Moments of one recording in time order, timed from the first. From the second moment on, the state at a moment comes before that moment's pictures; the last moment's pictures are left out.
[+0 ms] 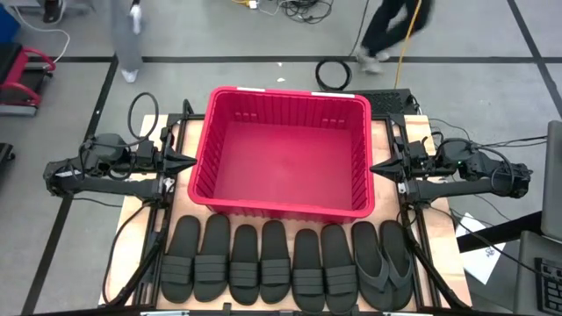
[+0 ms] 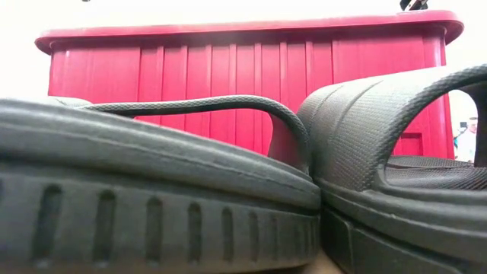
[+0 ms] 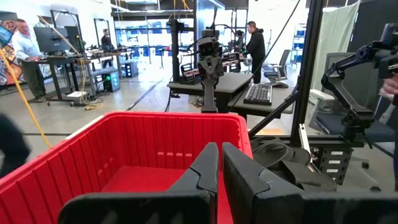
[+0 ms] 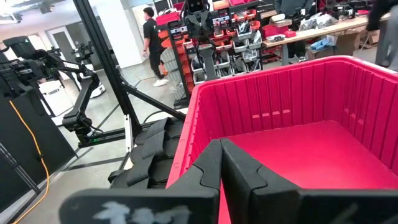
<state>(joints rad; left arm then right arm) 0.00 0.39 0.78 -0.39 0.00 0.00 0.00 0.39 0.72 -0.43 -0.03 0.25</state>
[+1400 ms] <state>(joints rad) 0.00 0.43 0.79 -0.06 0.00 -0.07 0.00 0.43 0.72 -0.37 0.00 0.26</state>
